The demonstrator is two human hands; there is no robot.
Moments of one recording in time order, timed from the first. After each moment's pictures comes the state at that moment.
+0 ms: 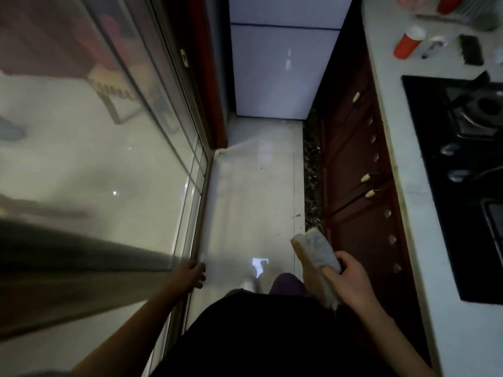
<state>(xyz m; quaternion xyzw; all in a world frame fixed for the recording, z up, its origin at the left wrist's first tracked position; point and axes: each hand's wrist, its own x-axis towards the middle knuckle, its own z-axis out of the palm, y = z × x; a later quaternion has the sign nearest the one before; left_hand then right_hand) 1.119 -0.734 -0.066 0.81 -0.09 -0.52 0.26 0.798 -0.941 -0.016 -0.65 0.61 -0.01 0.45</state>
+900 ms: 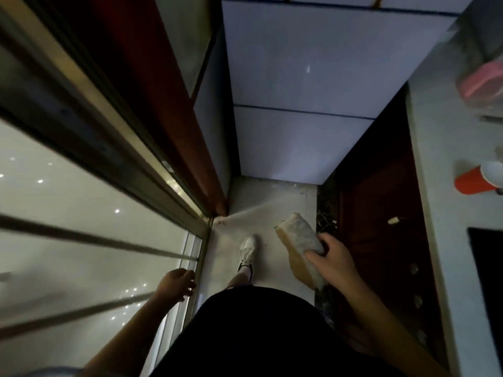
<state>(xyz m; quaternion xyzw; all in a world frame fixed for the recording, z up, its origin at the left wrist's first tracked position) 1.424 -1.149 -0.081 0.83 -0.01 -0.49 0.25 1.160 -1.416 -0.009 -0.69 0.54 0.02 0.48</state>
